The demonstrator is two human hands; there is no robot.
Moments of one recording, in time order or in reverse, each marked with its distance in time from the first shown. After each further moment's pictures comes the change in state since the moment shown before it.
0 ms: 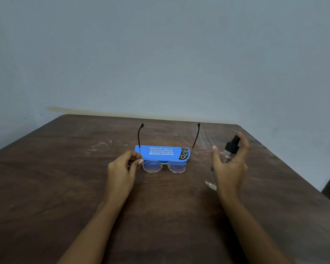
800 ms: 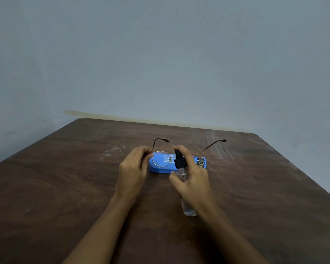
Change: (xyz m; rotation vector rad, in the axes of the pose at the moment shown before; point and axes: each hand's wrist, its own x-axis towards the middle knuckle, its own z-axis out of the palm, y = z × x) left_hand 0.028 -0.010 -0.004 0.245 0.112 0.309; right_hand -0.044 -0.025 0.061 -0.086 -0.699 -0.278
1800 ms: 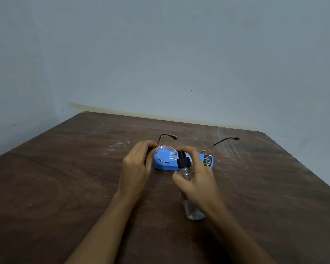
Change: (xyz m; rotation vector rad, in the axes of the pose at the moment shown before) left_hand 0.003 0.001 -0.003 0.002 0.030 0.042; right_hand 0.003 -0.007 0.001 0.096 -0.081 0.010
